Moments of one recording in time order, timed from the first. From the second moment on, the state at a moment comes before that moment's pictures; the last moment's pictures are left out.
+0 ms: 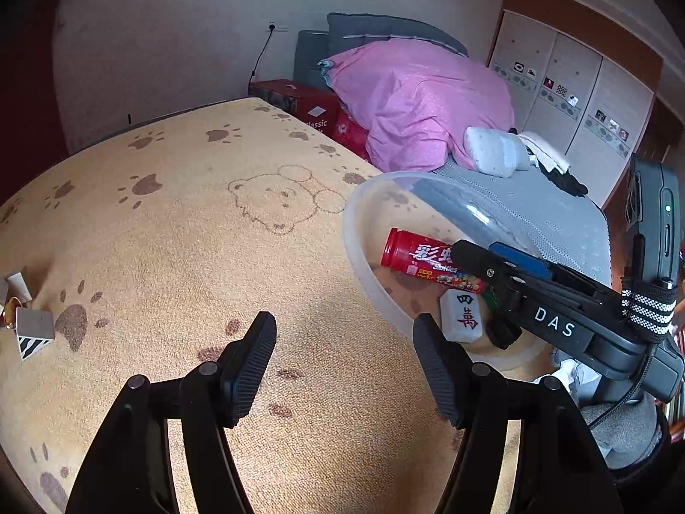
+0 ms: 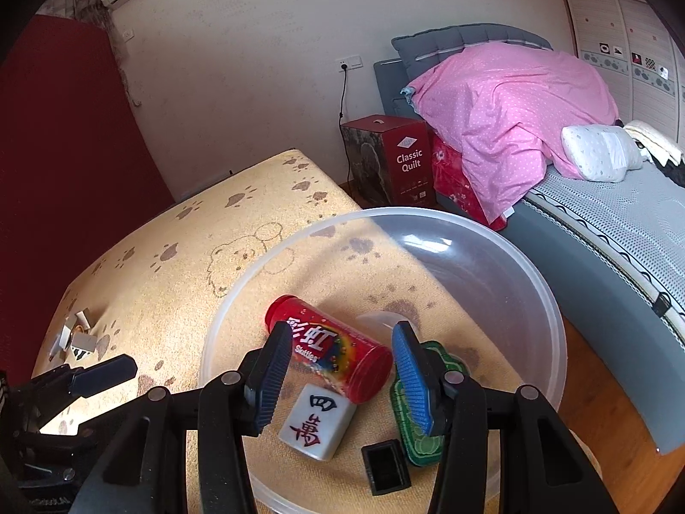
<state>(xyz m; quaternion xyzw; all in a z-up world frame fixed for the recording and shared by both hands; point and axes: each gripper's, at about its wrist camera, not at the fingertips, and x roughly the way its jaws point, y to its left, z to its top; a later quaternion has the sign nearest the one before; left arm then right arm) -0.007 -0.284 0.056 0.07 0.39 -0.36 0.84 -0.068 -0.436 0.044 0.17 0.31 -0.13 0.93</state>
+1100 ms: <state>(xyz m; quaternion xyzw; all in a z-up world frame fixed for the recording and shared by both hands) 0.044 -0.106 0.038 -0.04 0.42 -0.18 0.89 -0.035 -0.311 0.044 0.10 0.35 0.00 0.93</state>
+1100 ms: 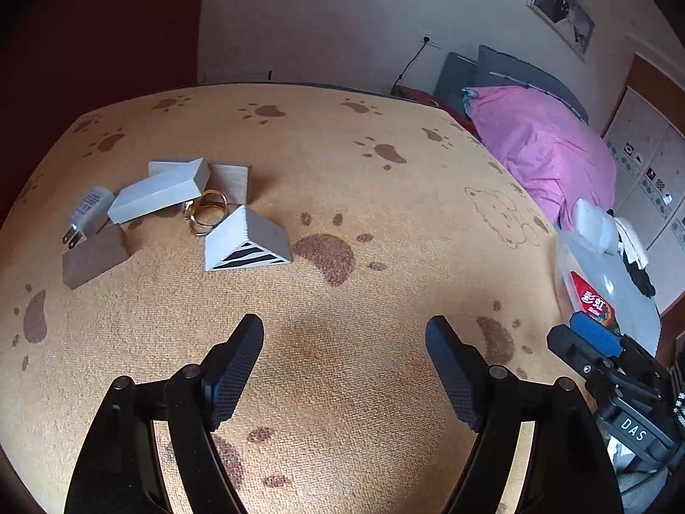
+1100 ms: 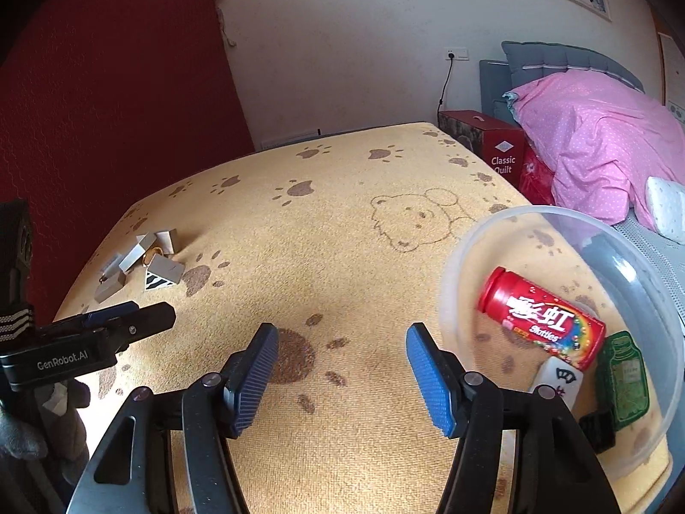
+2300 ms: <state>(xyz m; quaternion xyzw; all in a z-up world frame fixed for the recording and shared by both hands) 0.115 0.026 0.023 -0.09 0.41 0.05 0.91 -0.011 -0.268 0.029 0.09 0.38 0.06 0.92</state>
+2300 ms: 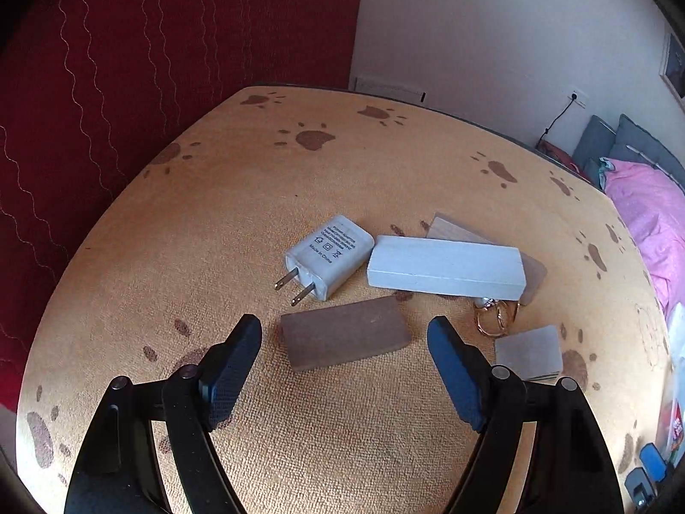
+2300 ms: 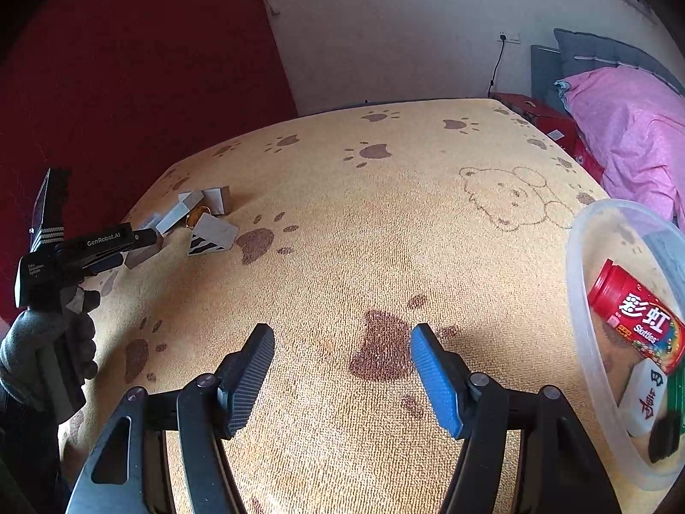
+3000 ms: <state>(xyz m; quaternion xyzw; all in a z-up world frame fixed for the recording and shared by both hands) 0.123 0.018 0.018 -0.06 0.40 0.05 0.91 -0.008 -0.257 0.022 0.08 0.40 0.07 0.91</state>
